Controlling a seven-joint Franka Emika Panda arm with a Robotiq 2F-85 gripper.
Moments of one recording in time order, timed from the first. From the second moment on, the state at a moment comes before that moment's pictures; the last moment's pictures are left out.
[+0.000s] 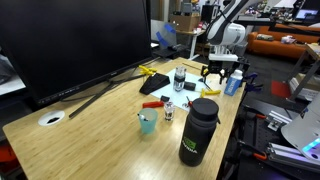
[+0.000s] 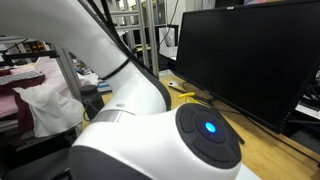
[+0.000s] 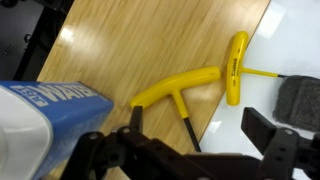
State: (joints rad) arm -0.22 0.32 -0.23 -2.36 0.33 2.39 0.39
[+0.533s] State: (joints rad) arm -0.21 0.41 -0.22 -2.29 0.32 2.36 0.35
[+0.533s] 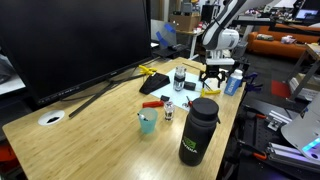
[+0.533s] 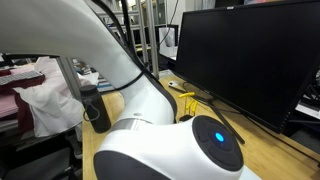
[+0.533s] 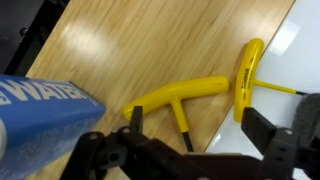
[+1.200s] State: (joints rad) arm -0.22 0.43 -0.23 -2.28 0.30 2.35 0.34
